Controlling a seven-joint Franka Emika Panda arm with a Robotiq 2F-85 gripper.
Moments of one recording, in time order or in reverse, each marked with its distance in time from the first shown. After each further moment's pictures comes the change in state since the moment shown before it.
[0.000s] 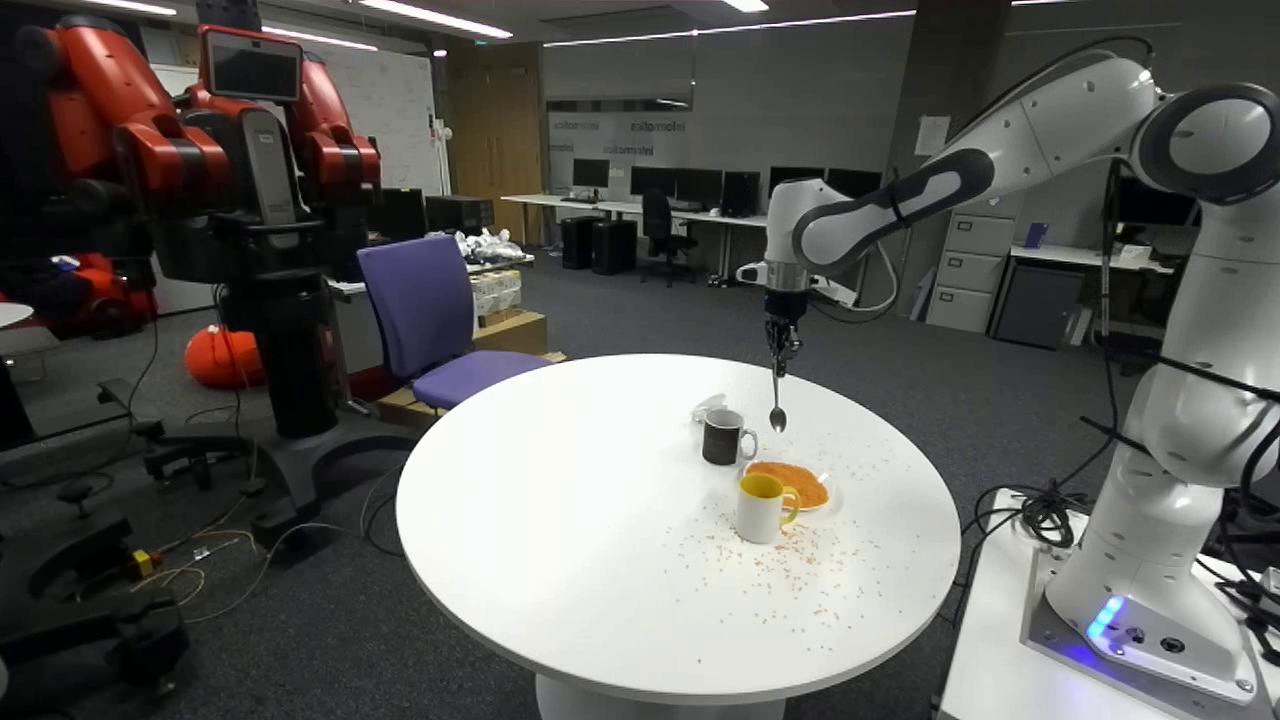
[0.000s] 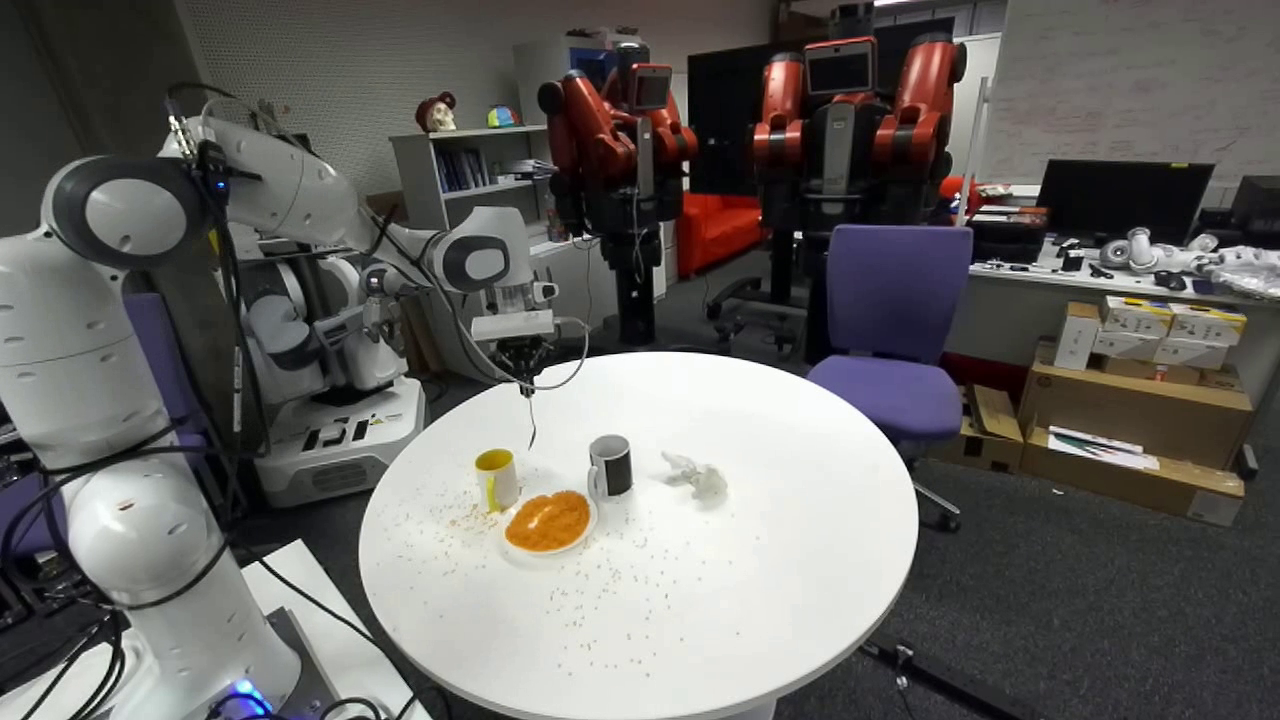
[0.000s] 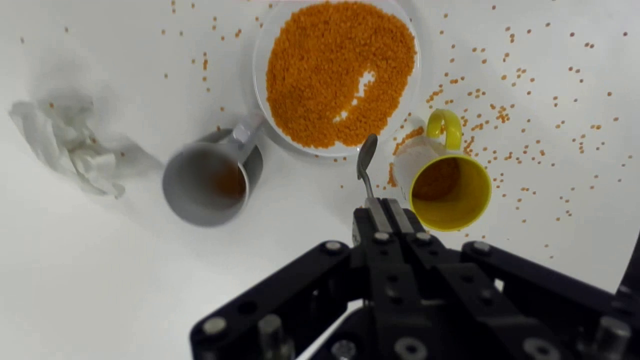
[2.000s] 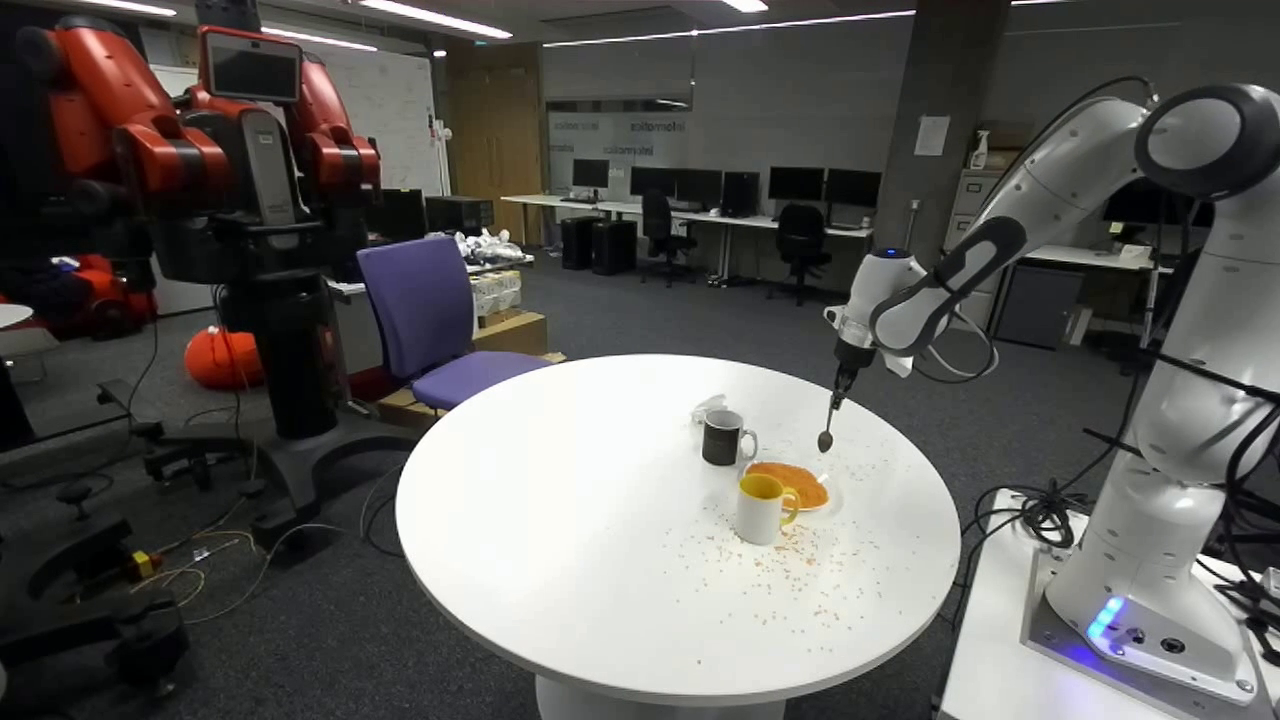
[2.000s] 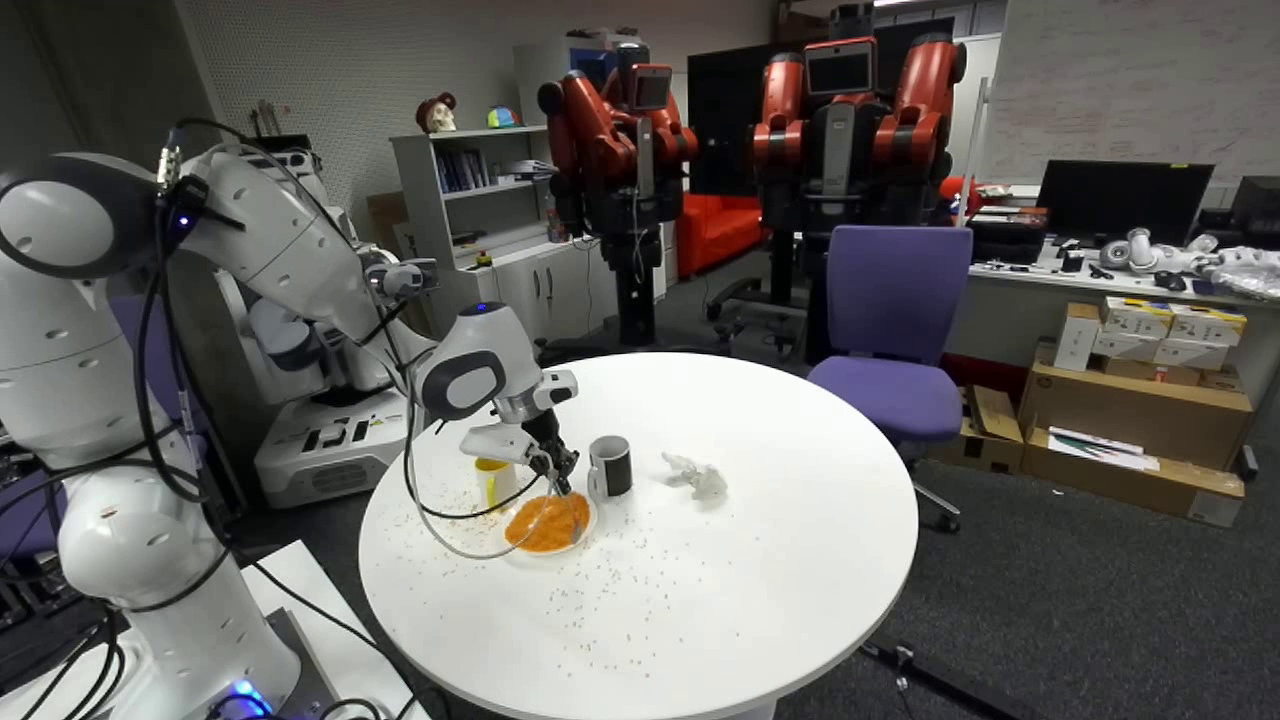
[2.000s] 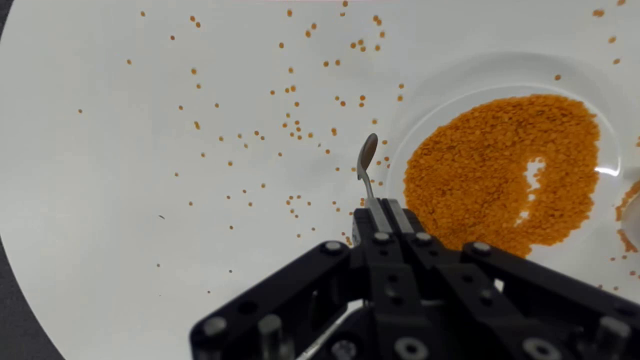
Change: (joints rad) arm -0.129 -0.037 -0.203 -0.450 -0.170 0.630 0.461
